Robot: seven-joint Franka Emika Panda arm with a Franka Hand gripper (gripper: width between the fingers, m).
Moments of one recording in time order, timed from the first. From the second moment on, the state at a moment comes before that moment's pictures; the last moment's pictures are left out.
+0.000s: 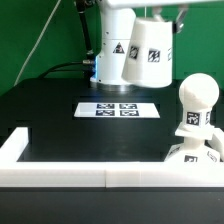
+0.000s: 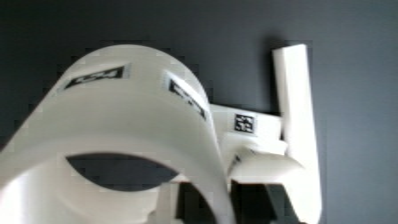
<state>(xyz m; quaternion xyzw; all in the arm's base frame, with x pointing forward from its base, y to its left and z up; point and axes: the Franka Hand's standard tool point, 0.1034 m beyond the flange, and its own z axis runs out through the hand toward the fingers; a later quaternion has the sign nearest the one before) 0.556 0.062 0.227 -0.99 0.09 0.08 0.05</state>
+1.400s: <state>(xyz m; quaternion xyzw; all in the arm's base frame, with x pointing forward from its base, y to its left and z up) 0.619 0.110 0.207 -0.99 0.11 0.05 0.04</state>
